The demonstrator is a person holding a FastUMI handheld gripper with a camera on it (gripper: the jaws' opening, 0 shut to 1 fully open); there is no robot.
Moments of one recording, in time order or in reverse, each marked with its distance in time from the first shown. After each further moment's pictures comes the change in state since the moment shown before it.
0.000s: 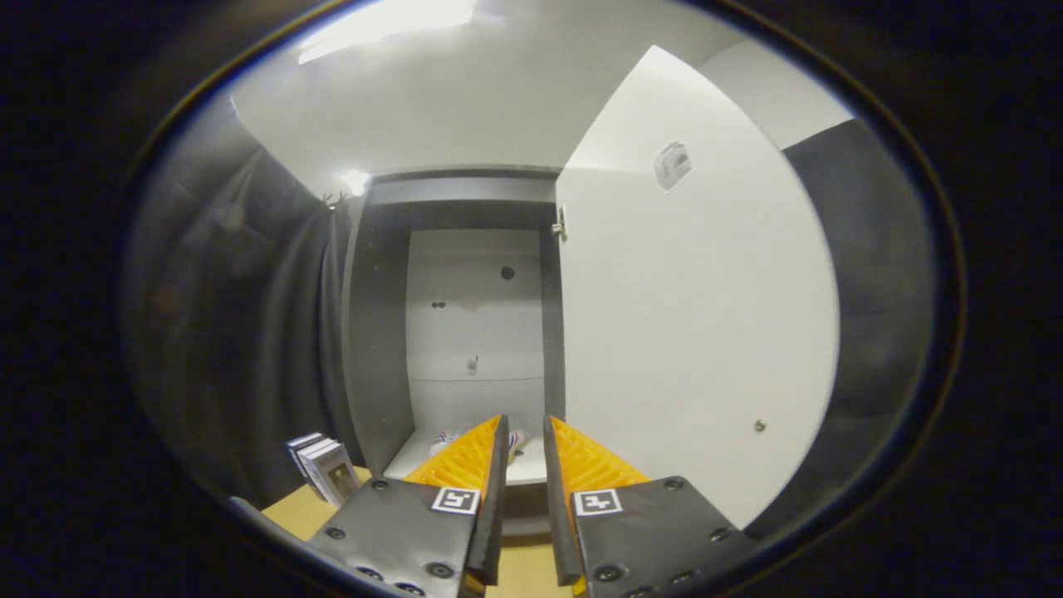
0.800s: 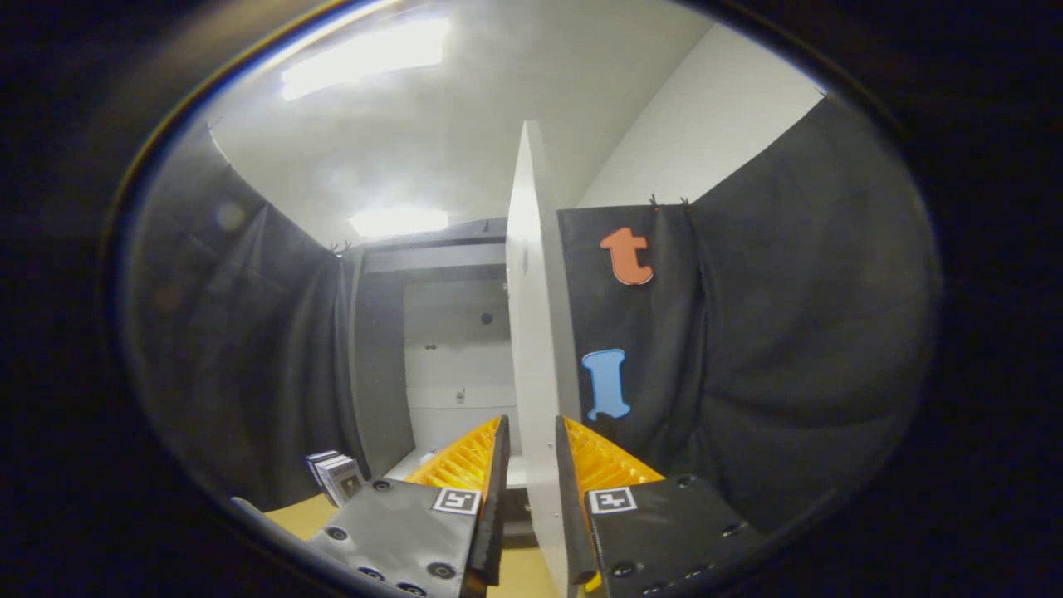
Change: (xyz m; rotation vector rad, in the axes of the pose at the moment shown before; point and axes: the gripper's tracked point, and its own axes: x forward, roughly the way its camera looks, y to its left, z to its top) arm -0.086 -0.116 0.056 0.036 -0.120 0.015
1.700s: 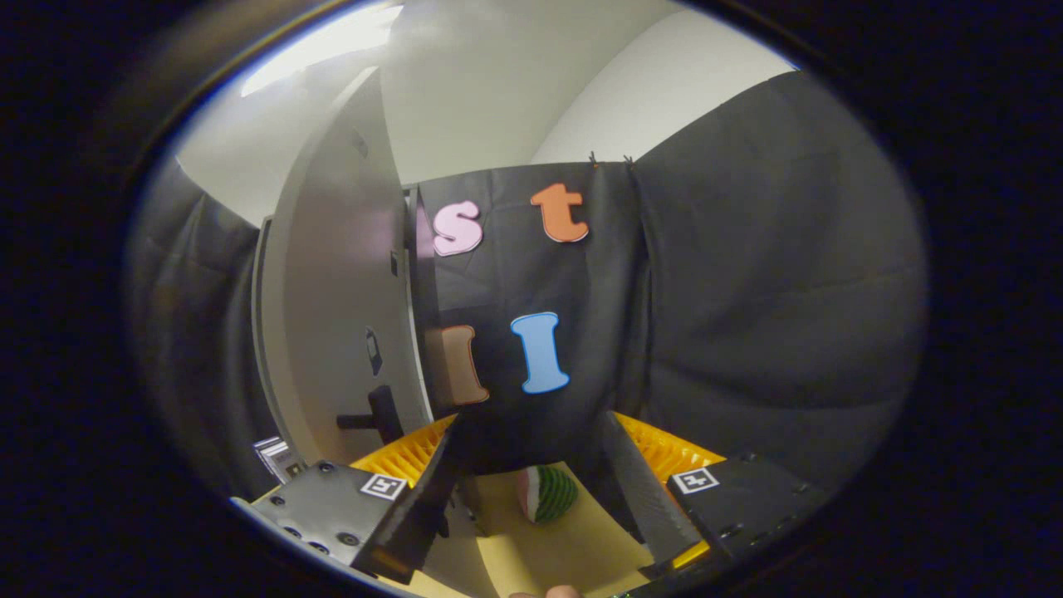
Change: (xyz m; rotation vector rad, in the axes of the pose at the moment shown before) arm 0.077 -0.127 -0.057 0.026 0.165 -0.117
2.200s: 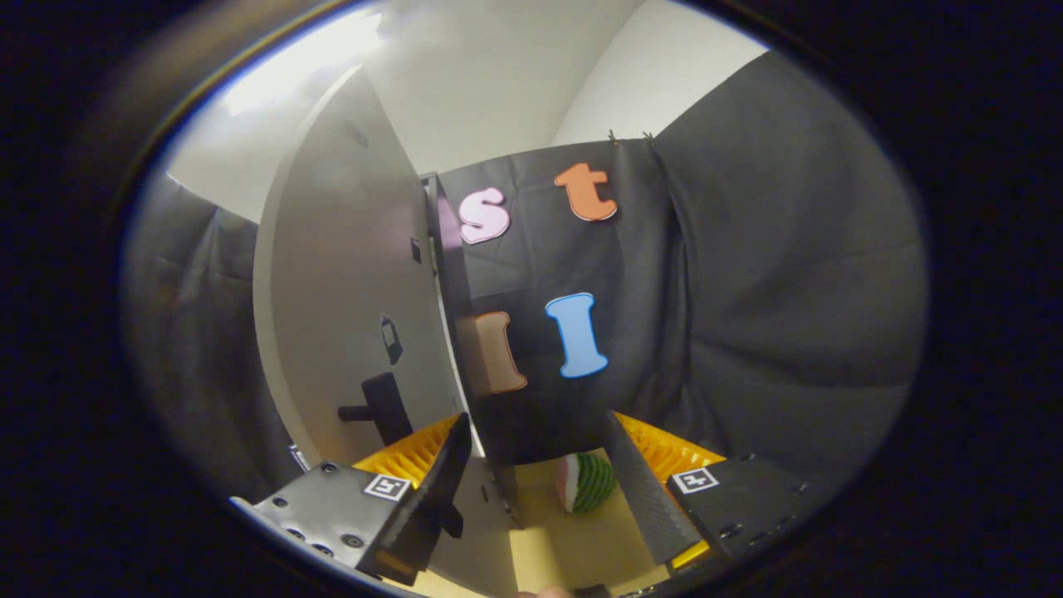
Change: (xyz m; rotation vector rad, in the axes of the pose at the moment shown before) arm 0.007 0.026 -0.013 0.082 0.051 0.141
